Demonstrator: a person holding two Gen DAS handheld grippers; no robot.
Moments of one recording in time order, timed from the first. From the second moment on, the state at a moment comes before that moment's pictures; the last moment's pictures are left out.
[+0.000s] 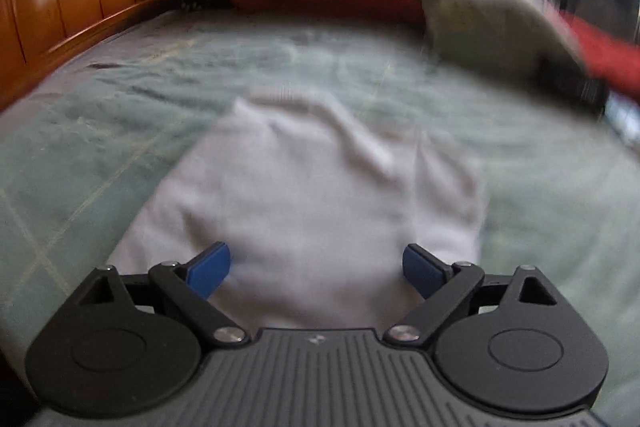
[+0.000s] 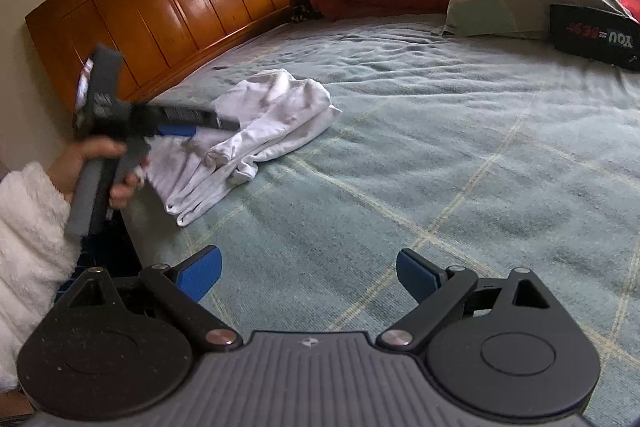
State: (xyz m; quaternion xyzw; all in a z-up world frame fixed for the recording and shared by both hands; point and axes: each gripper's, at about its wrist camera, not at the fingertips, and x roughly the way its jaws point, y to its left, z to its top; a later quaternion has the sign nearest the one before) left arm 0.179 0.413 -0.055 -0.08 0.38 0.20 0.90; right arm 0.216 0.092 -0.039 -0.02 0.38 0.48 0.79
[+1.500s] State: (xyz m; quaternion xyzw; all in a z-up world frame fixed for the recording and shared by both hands) left arm 0.195 0.358 -0.055 -0.18 0.37 0.08 0.91; right arm 0.219 0.072 -0.037 -0.02 0.38 0.47 0.80
